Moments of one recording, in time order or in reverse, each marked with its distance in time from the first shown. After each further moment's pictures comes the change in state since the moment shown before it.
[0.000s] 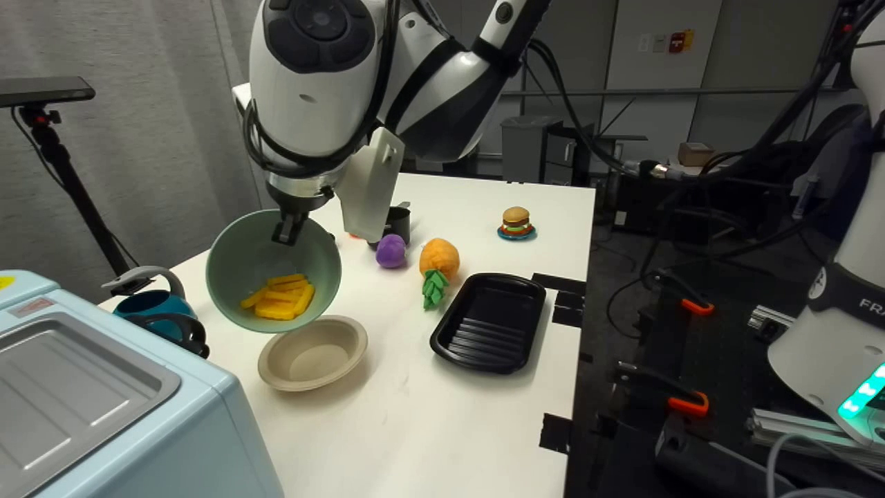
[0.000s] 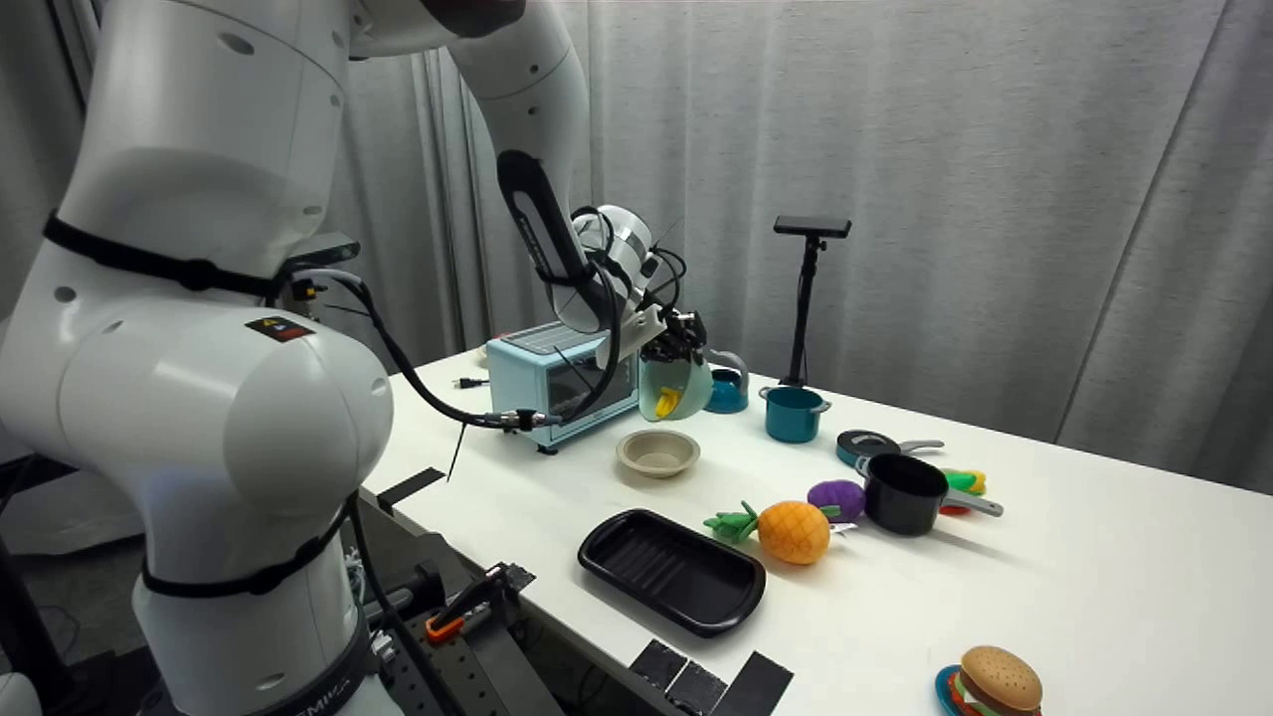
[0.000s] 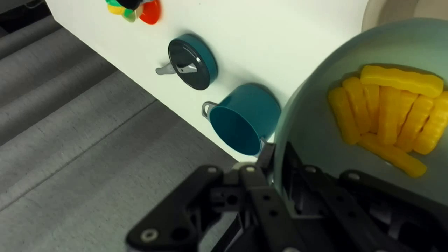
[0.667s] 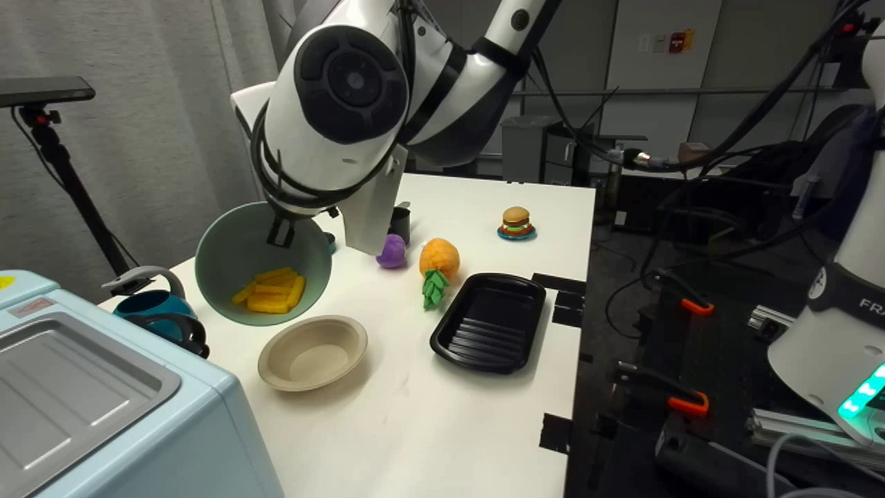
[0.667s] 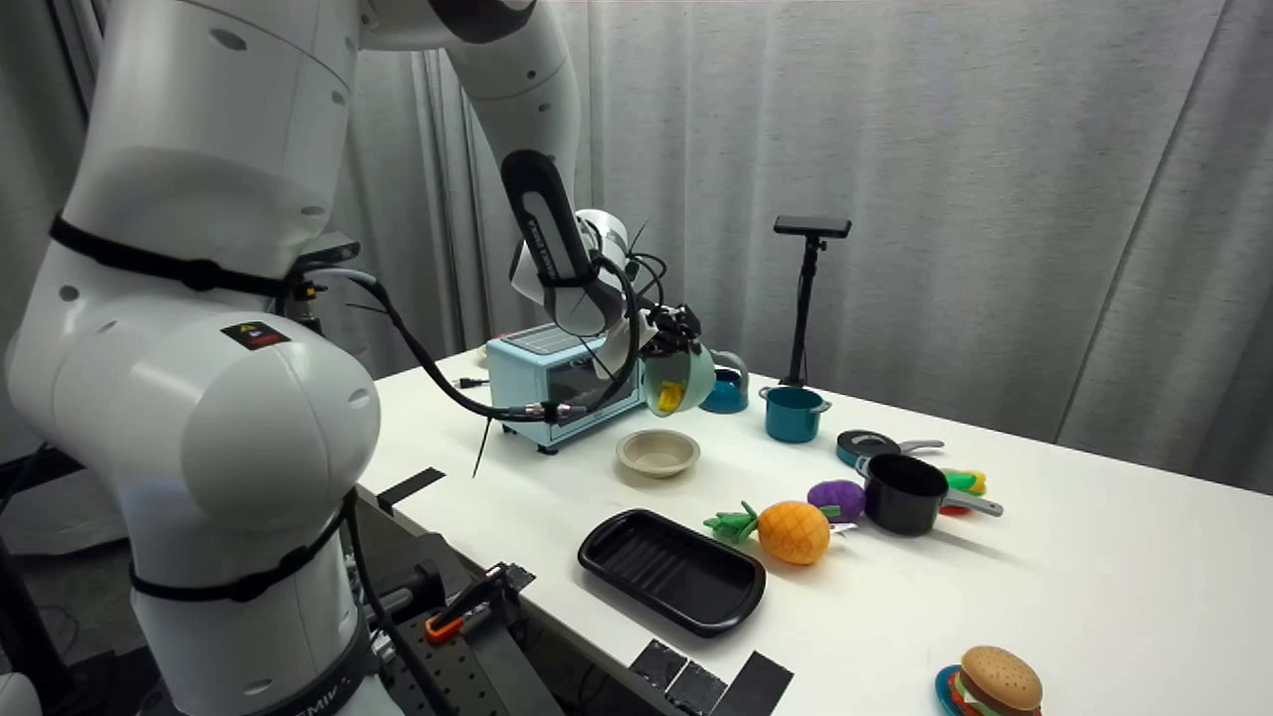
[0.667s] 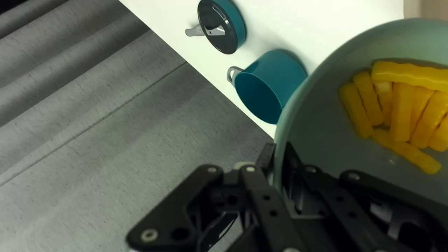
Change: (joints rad) arm -0.128 -0.007 0.201 -0.032 -0.301 -0.187 0.217
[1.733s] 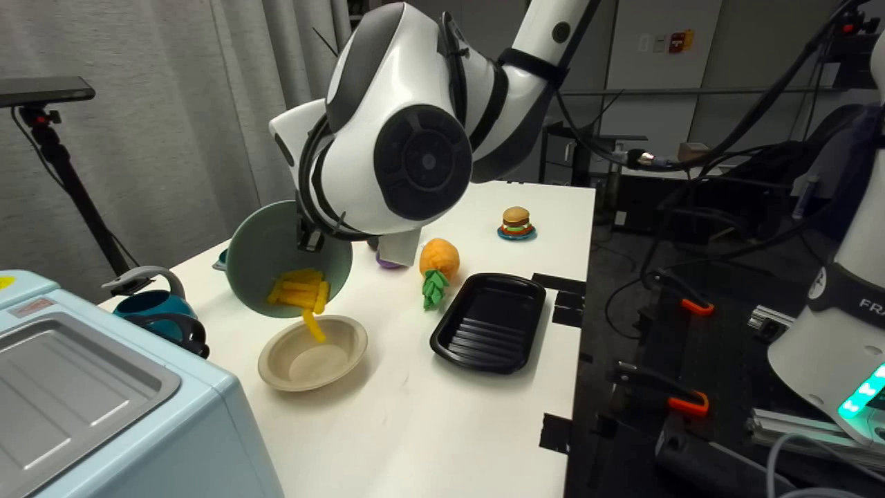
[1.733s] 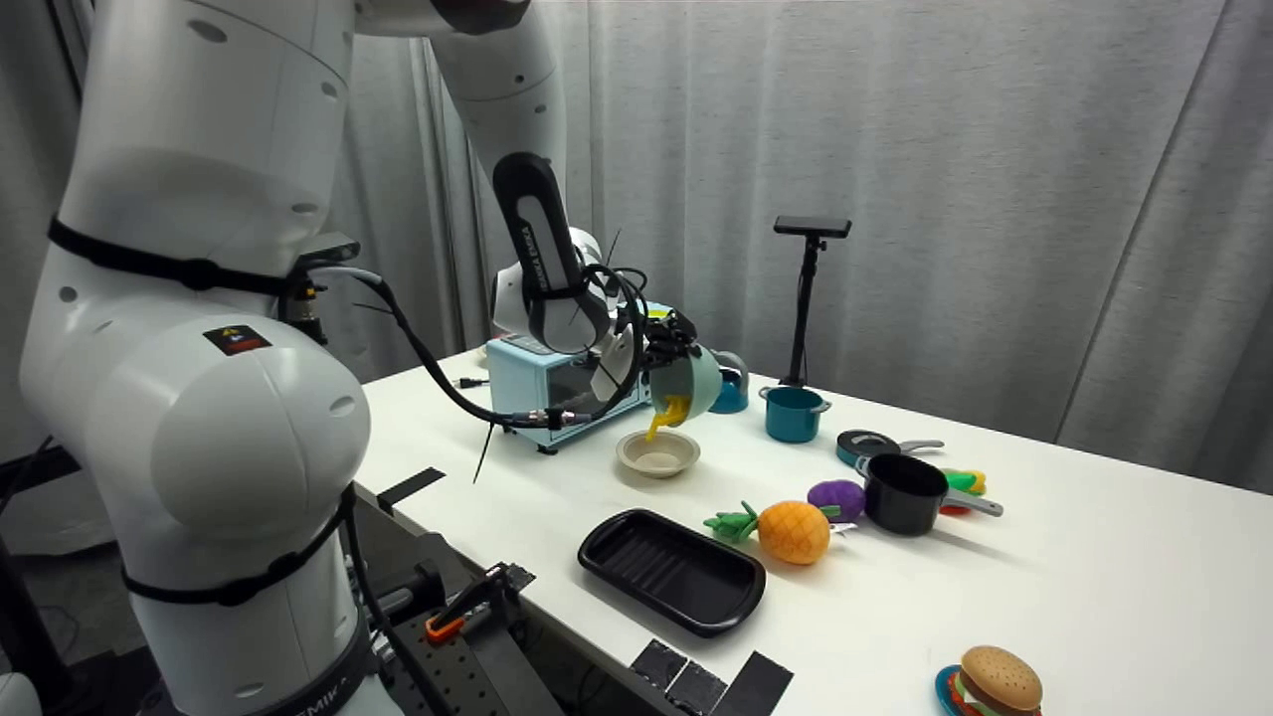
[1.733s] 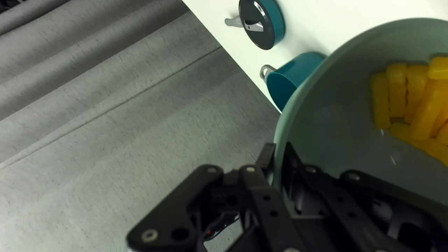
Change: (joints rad) arm -0.078 -0.032 0.126 -0.135 -0.192 -0.224 0.112
